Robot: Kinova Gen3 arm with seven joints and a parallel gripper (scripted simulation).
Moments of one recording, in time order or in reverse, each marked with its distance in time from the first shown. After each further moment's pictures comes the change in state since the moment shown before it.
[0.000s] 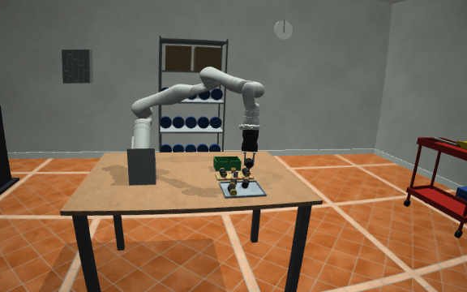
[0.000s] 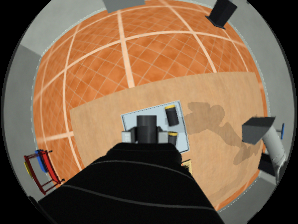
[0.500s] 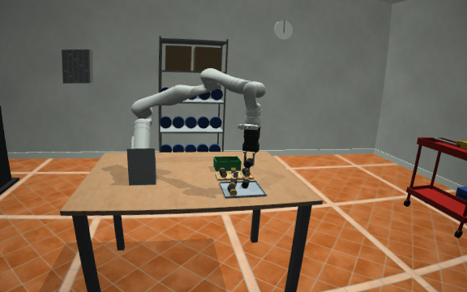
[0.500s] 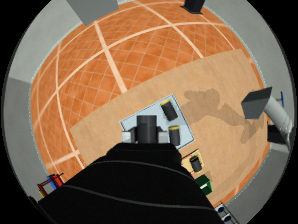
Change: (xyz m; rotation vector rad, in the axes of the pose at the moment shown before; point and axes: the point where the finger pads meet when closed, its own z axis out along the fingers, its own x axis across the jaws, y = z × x) arm 0.000 0.000 0.000 0.000 -0.001 0.239
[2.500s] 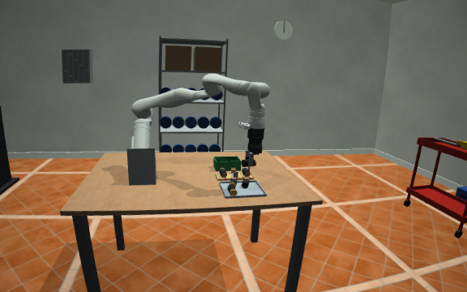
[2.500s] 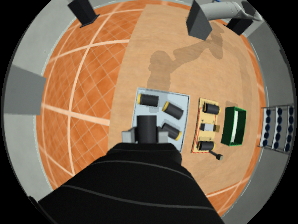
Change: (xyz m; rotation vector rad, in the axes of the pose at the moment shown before) arm 0.000 0.001 0.000 0.001 0.000 0.945
